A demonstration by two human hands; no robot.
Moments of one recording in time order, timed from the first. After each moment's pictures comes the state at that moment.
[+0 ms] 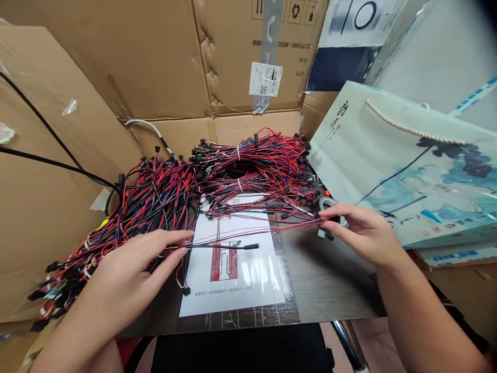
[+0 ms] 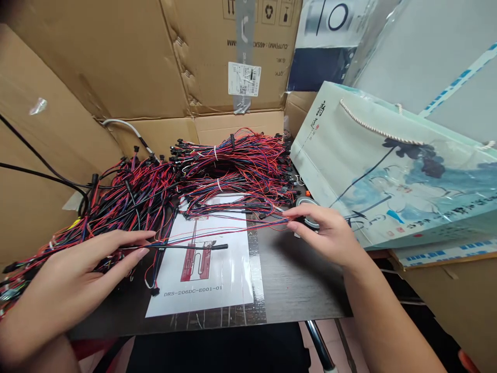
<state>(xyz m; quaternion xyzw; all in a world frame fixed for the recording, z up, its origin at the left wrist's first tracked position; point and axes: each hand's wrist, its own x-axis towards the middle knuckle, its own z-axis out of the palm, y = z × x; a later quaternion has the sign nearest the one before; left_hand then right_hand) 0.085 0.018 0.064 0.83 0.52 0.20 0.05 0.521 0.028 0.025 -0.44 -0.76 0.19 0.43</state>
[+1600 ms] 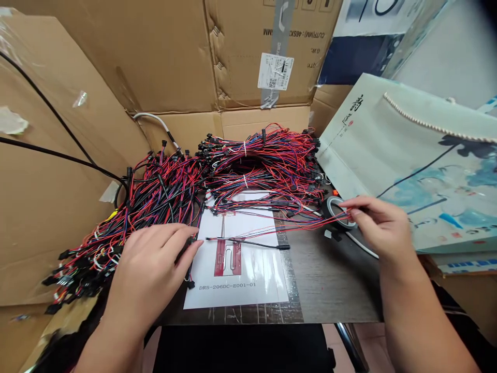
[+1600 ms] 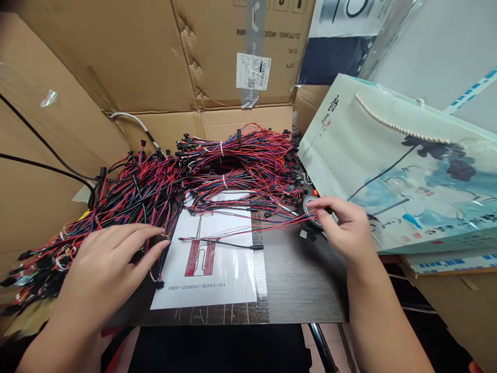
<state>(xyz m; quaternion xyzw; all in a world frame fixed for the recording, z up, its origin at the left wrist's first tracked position) 0.110 0.008 0.049 0.81 0.56 0.18 -0.08 0.537 0.041 0.009 -0.53 -0.68 0.12 0.50</state>
